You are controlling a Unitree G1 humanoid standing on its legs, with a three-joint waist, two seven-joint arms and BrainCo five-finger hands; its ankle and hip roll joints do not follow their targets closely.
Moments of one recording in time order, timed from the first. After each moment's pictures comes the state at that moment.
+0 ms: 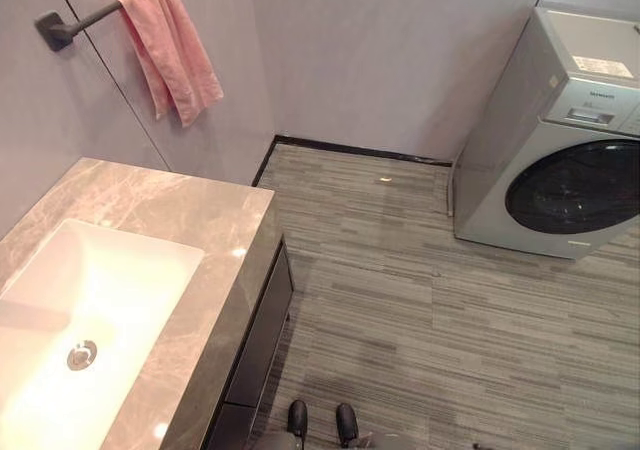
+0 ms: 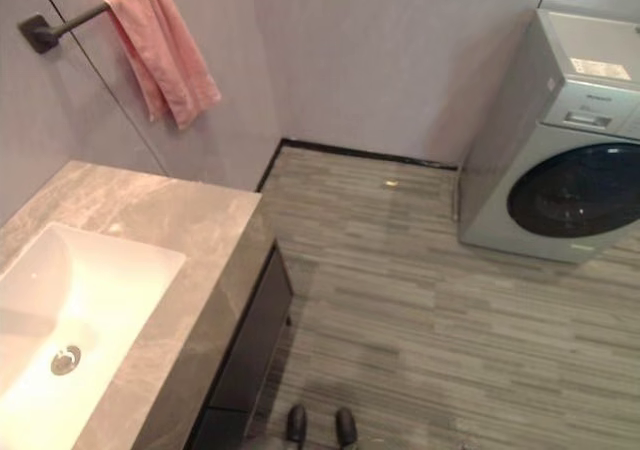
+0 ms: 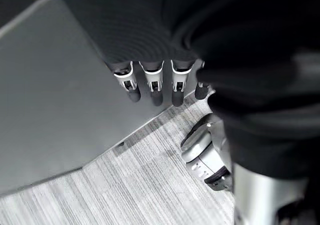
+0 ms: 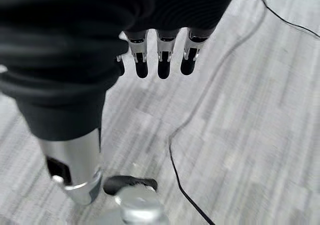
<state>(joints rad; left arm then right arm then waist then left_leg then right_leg) -0.01 0.20 -0.50 1.33 0.30 -0.02 -0.01 -0.01 -0.28 0.20 1.38 0.02 -0.02 -0.06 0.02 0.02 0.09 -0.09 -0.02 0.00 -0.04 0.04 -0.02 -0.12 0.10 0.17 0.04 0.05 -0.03</state>
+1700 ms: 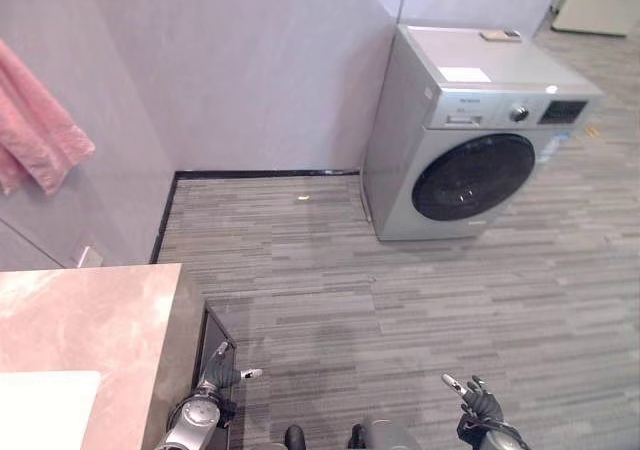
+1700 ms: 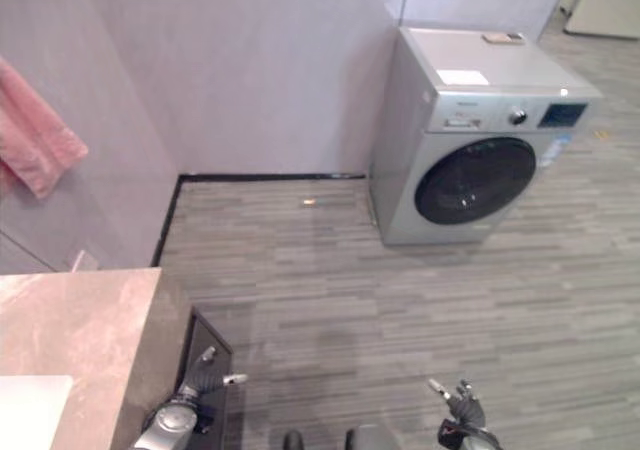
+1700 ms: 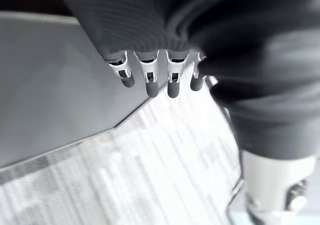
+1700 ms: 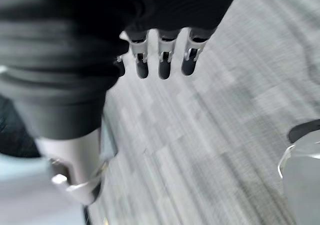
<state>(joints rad) -0.02 0.31 -0.28 0.88 -0.04 -0.17 0.20 0.05 -0.26 0.04 0.96 0.56 -0.20 -0.07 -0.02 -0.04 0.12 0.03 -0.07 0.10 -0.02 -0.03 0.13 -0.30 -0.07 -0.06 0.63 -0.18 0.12</state>
